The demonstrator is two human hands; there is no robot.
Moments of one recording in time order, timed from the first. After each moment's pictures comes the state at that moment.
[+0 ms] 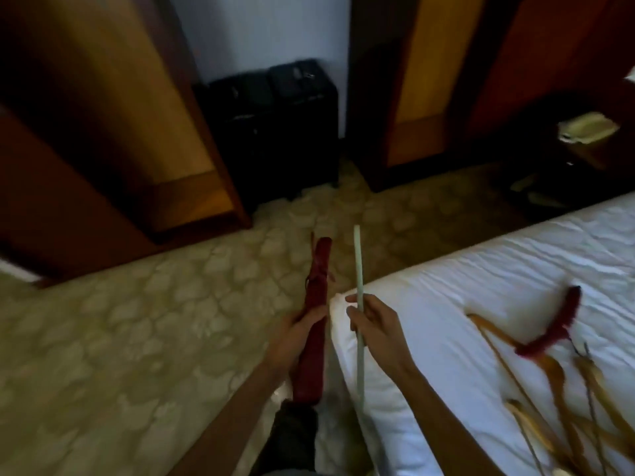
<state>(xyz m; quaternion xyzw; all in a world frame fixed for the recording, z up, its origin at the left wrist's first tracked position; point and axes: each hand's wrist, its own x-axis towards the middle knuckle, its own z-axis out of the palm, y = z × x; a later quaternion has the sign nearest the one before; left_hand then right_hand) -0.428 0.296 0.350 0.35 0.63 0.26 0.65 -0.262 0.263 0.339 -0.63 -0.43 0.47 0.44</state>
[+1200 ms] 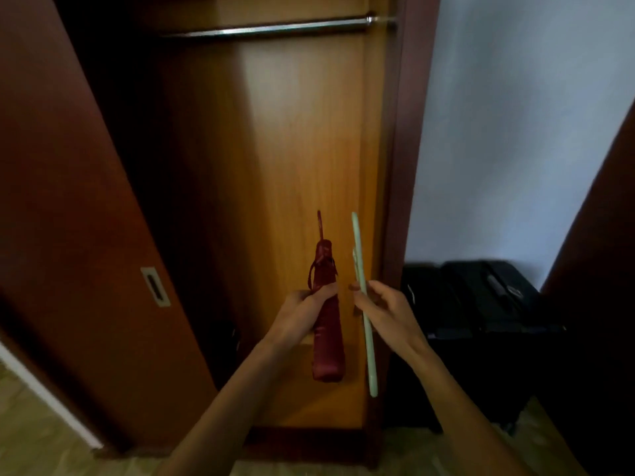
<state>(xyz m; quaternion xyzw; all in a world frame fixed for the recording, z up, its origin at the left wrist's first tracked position) -0.868 1.041 0.553 0.43 0.62 0.43 0.49 -0.703 1.079 0.516 -0.44 -0.64 0.47 0.43</state>
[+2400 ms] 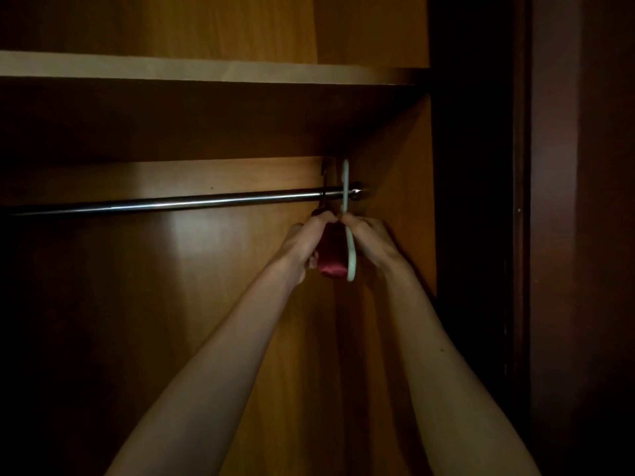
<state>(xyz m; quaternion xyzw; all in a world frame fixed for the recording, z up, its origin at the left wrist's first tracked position) -0.928 1.520 0.859 0.60 0.43 0.52 0.44 -0.798 1.510 0.850 -0.44 -0.59 0.29 0.62</state>
